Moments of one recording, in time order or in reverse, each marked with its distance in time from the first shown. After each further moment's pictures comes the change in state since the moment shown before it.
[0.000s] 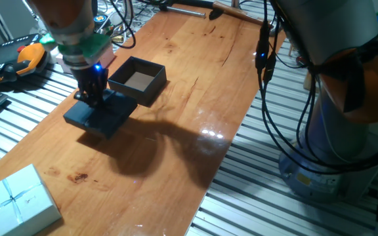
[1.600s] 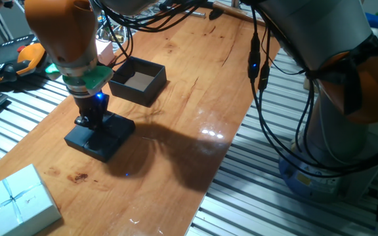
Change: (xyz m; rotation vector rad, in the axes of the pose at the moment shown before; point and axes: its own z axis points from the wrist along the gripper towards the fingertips) arm -0.004 0.041 0.075 -0.031 -0.023 0.052
